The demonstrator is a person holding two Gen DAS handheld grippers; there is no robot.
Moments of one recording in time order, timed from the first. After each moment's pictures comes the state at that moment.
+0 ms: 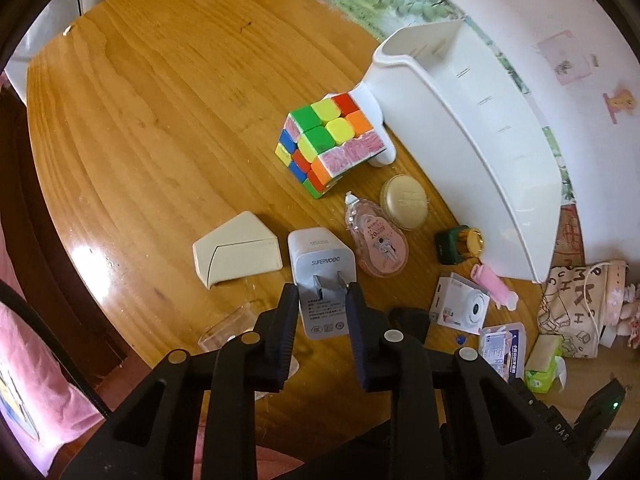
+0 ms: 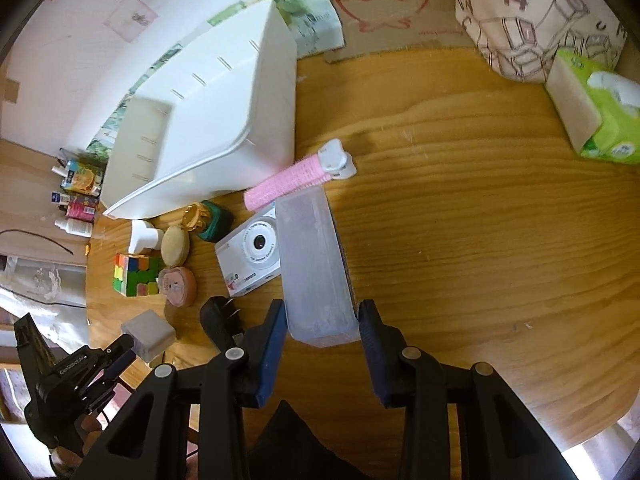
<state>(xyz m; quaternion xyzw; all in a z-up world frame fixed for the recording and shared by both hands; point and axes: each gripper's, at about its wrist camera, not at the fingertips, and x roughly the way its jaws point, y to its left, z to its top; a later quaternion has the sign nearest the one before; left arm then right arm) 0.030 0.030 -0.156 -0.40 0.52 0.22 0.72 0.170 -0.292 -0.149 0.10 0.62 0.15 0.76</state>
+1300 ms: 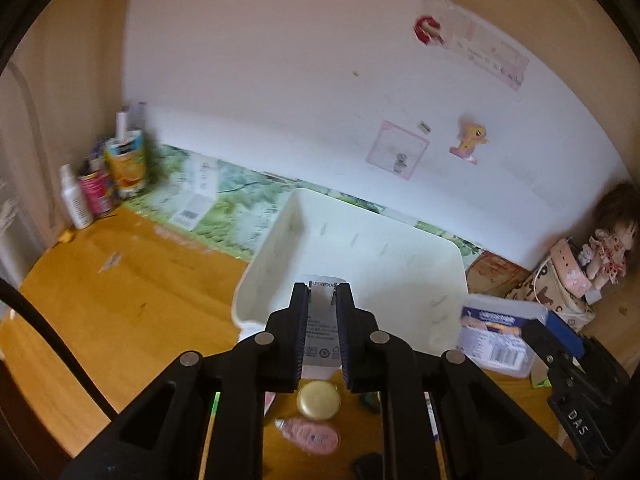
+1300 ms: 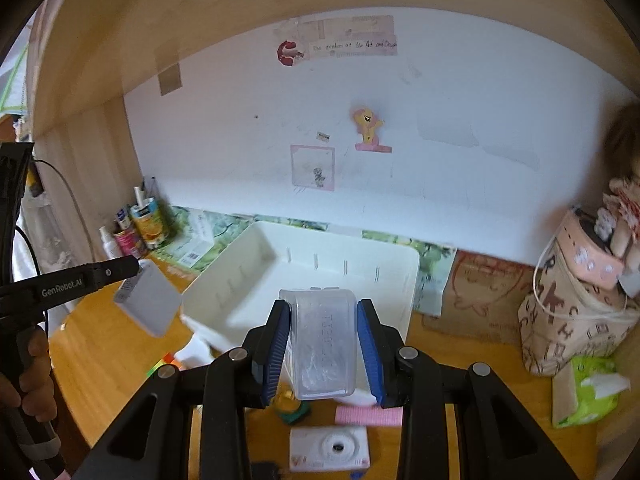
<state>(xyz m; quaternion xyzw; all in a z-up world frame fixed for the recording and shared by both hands) 0.130 0.051 -0.037 -0.17 0.35 0.10 0.92 0.178 -0.174 -0.032 -0.06 0.29 0.23 0.93</state>
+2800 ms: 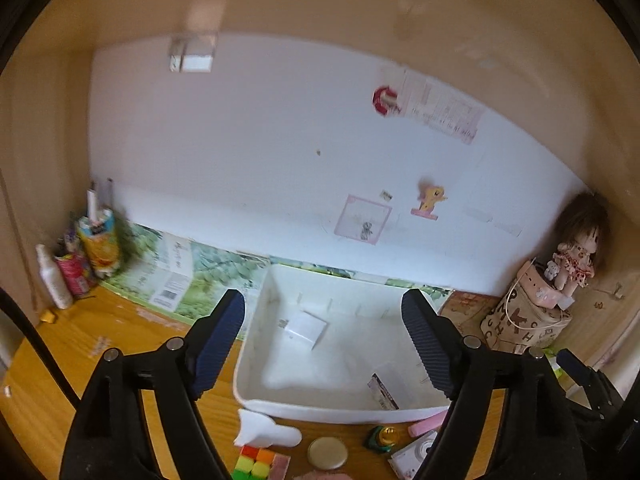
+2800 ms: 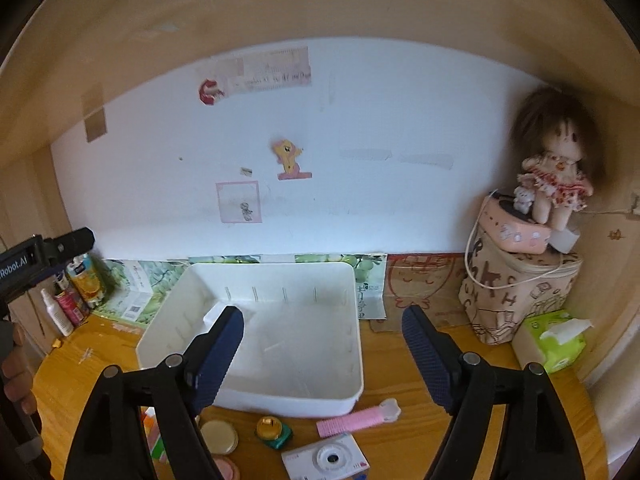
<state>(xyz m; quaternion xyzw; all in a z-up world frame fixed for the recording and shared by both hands) 0.111 0.081 0.011 -0.13 0.24 0.04 0.96 0.132 -0.176 -0.020 0.00 0.24 0.08 0.97</state>
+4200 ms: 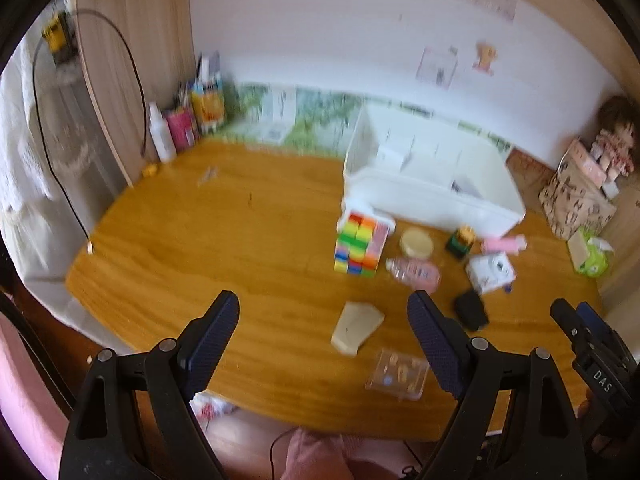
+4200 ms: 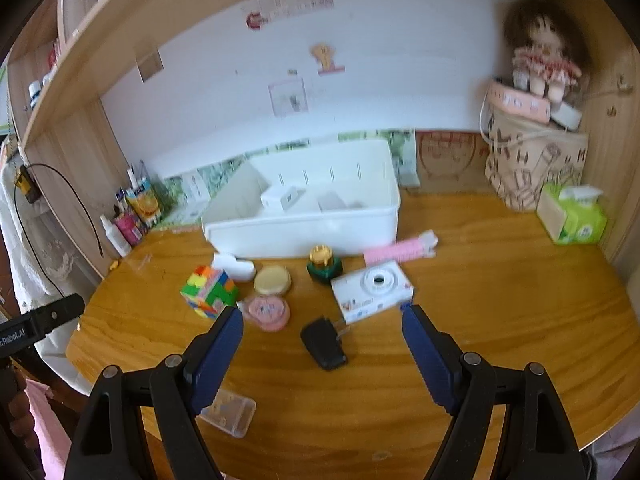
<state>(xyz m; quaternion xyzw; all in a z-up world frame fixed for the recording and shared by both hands) -0.052 0.076 -0.080 -0.11 0.44 0.14 0.88 0.012 -0.191 -0.110 0.04 0.36 0.15 0.92</state>
